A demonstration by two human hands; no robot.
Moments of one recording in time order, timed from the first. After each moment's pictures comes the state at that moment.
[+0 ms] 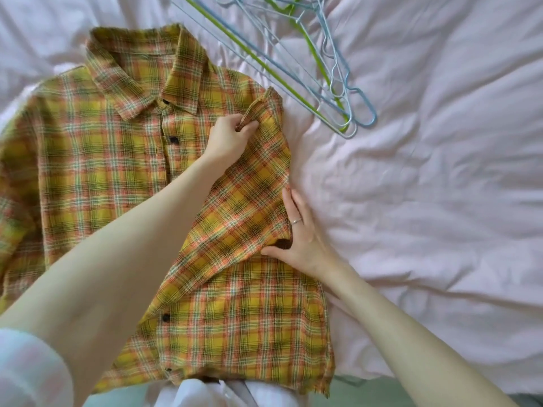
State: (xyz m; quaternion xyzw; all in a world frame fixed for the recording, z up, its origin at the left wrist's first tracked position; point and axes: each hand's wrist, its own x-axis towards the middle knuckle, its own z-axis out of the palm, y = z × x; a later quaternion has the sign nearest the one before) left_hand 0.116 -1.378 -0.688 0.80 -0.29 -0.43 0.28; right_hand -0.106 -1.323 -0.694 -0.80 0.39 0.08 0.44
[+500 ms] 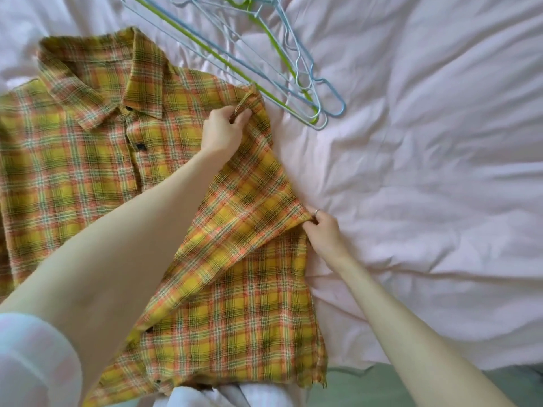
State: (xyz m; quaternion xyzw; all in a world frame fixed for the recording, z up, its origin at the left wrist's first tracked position) left_hand 0.084 -1.409 -0.700 0.82 -0.30 -0.40 0.28; right_hand -0.141 -1.343 -0.689 -0.51 0.62 -0.05 0.59
